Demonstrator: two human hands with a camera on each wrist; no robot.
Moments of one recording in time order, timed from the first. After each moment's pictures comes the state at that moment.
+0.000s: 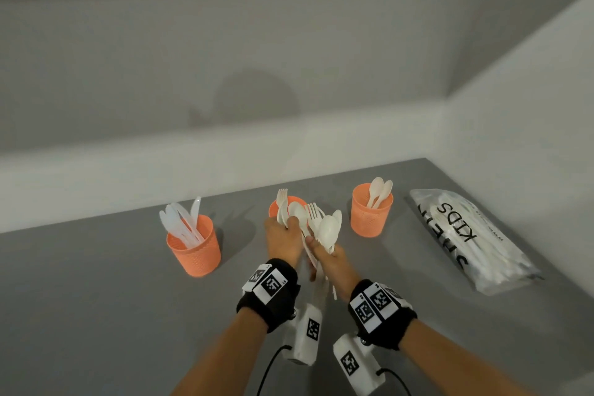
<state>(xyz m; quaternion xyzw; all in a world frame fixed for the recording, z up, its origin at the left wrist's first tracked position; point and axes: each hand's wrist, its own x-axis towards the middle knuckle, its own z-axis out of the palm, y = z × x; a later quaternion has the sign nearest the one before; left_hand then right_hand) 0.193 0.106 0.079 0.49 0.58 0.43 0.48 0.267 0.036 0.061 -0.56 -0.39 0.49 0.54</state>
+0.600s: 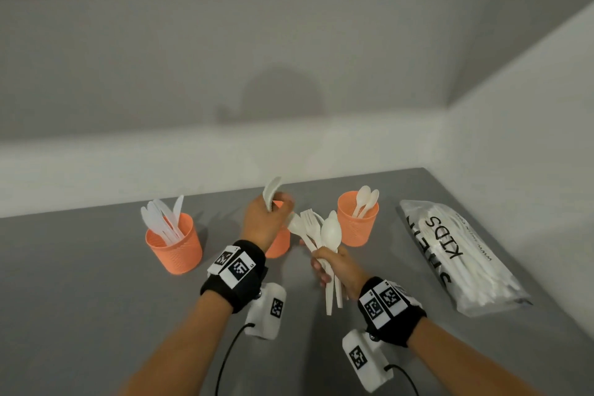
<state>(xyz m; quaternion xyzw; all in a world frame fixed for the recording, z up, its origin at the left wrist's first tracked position) 0.205 0.113 0.121 0.62 0.52 0.43 0.40 0.339 0.041 0.056 -0.57 -0.34 0.59 0.46</state>
